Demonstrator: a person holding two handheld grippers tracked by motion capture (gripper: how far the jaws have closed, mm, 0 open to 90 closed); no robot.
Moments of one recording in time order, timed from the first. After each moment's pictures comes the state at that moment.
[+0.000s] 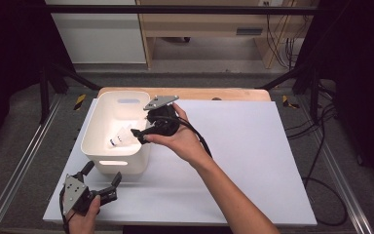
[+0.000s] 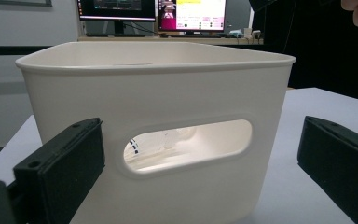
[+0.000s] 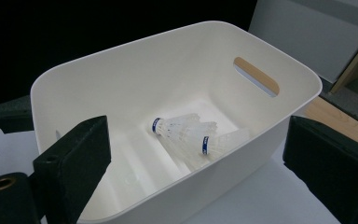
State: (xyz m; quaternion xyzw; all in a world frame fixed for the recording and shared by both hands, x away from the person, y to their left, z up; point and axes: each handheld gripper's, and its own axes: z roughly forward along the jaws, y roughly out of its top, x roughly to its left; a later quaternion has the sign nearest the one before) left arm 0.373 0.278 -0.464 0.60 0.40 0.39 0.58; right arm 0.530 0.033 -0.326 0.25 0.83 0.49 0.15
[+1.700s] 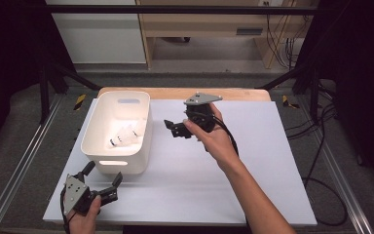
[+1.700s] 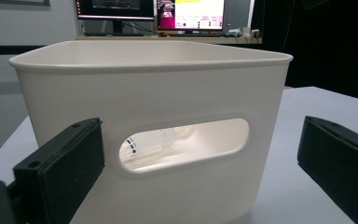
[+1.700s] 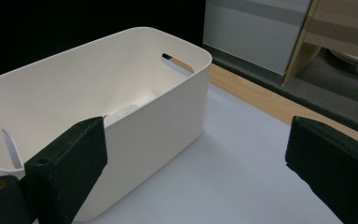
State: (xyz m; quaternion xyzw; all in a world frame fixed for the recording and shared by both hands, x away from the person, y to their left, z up) left arm 0.373 0.277 -0.464 0.60 0.40 0.38 0.58; right arm 0.532 -0.055 -0.326 0.32 0.78 0.51 0.19
